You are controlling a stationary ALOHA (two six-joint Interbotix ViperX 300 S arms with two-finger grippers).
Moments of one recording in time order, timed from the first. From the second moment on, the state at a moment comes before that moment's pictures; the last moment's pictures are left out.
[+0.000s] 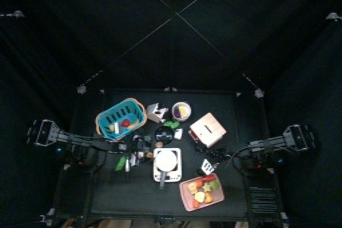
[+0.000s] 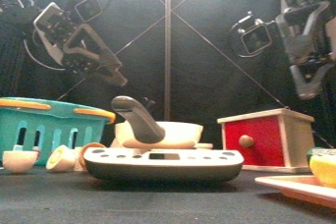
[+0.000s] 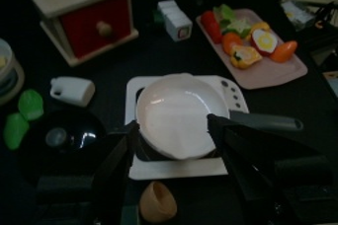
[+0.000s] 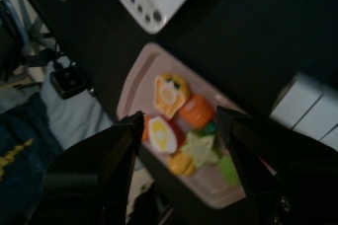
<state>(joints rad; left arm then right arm) -0.04 -0.33 1.04 -0.02 -0.40 0.02 0.21 -0.38 0.85 0.43 0.60 0.82</state>
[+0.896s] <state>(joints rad) 0.00 -0.39 1.09 -0.15 -0.42 0.02 0.72 -0.22 0.81 -0.23 0.81 2.11</state>
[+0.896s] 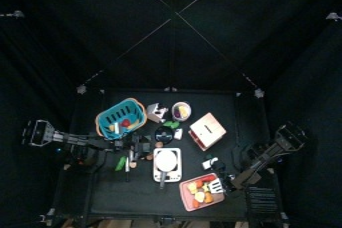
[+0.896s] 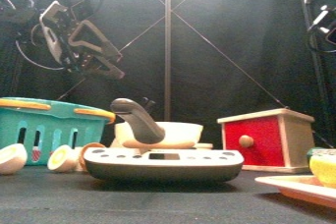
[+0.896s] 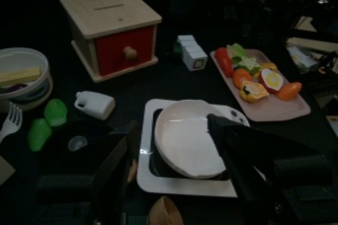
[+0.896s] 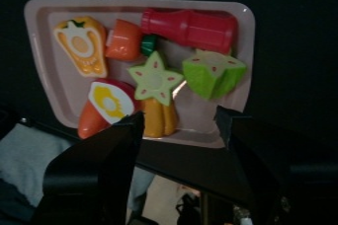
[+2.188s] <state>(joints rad) 0.01 -0.37 1.12 -0.15 -0.42 0.02 0.74 -0.10 0.84 -0.28 0.79 2.11</state>
